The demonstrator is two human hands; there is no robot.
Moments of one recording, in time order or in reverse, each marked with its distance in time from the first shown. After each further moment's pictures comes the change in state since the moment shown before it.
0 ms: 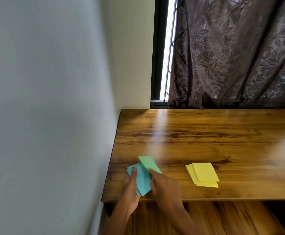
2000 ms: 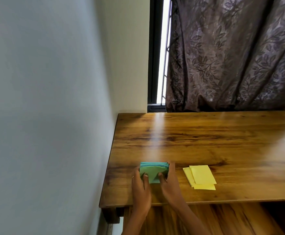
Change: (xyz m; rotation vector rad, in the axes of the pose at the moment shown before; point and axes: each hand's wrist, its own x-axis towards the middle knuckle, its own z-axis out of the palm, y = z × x) left_hand 0.005 -0.035 0.026 0.740 0.176 0.670; right_hand 0.018 0.035 0.009 0.796 0.069 0.263
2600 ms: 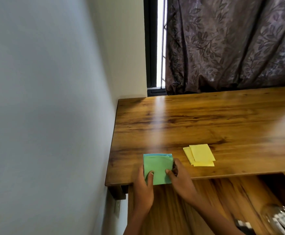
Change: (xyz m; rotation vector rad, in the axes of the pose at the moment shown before) left_hand -0.050 0.007 -0.023 0.111 -0.139 -0.095; right_hand -0.041 0.020 -0.027 -0.115 -0.090 0.153
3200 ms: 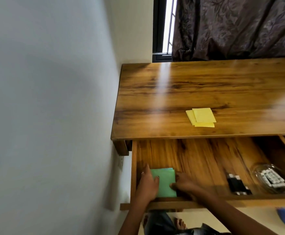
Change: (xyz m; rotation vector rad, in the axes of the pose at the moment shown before) left_hand -0.100 -0.053 -0.016 0.271 -0.459 -0.357; right_hand -0.100 0.090 0.017 -0.006 -0.510 0.594
